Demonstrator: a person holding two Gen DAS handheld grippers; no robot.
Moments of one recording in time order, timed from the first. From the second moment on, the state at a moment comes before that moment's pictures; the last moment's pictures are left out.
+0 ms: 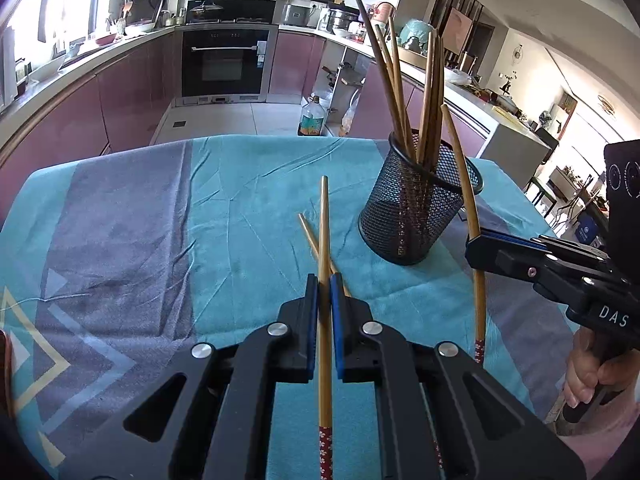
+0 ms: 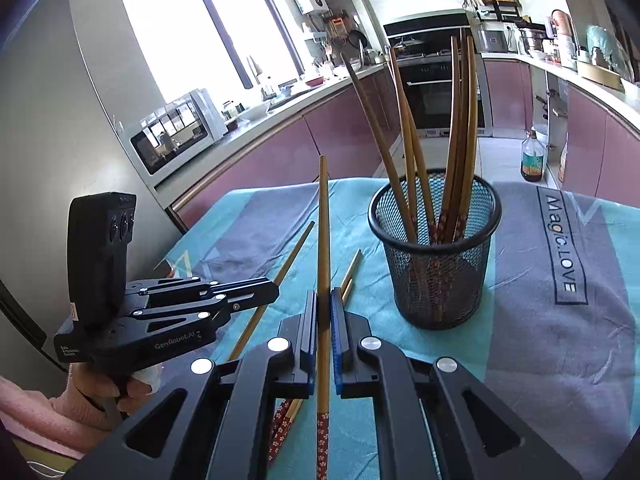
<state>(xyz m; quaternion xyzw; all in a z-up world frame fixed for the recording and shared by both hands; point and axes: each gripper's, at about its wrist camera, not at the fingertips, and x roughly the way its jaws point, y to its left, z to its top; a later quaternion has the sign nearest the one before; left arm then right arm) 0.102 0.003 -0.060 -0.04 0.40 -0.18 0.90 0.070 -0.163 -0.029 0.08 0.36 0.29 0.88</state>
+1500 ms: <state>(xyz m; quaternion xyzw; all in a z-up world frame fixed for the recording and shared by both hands) 0.117 0.000 0.112 -0.11 0.23 -0.28 0.93 0.088 -0.237 0.095 0.06 0.19 0.26 0.95</state>
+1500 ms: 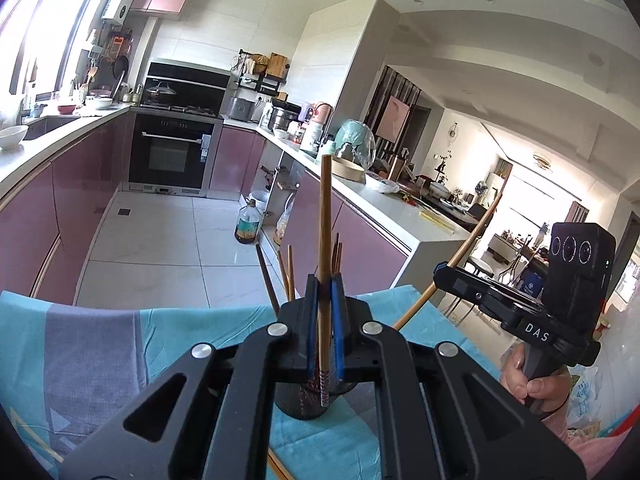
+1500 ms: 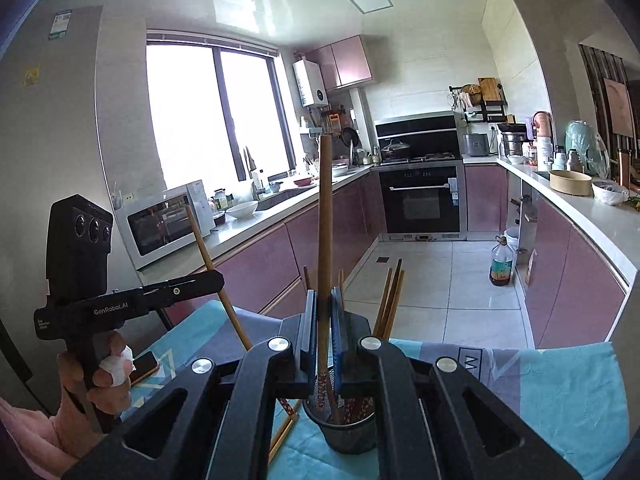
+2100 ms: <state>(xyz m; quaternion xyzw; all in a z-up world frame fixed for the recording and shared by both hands) 0.155 -0.030 0.093 -0.05 0.29 -0.27 0.92 0.128 -0.224 0.056 0.02 0.27 0.23 0.93</state>
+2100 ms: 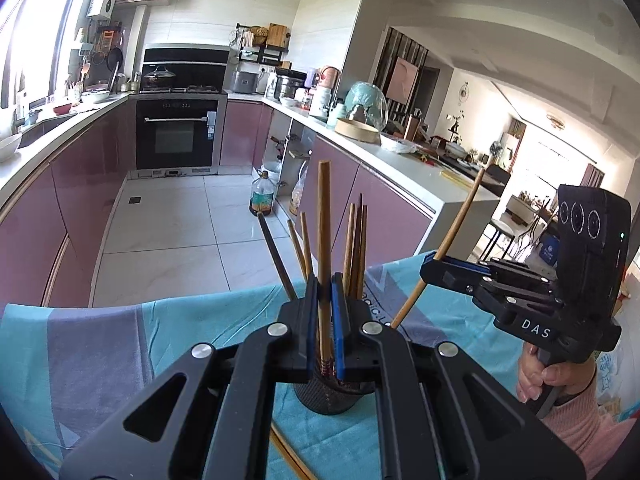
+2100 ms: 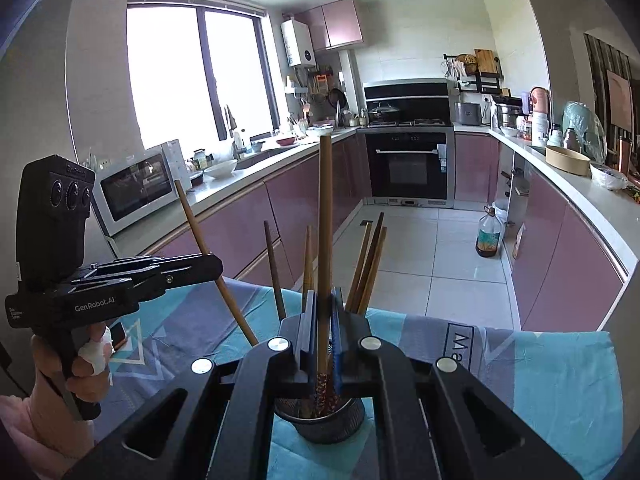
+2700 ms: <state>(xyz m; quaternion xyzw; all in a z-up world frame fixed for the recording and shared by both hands) 0.199 -0.053 0.044 -0.02 0.35 -0.25 0.90 0.156 -0.204 0.019 0.01 0.34 0.22 0.92</state>
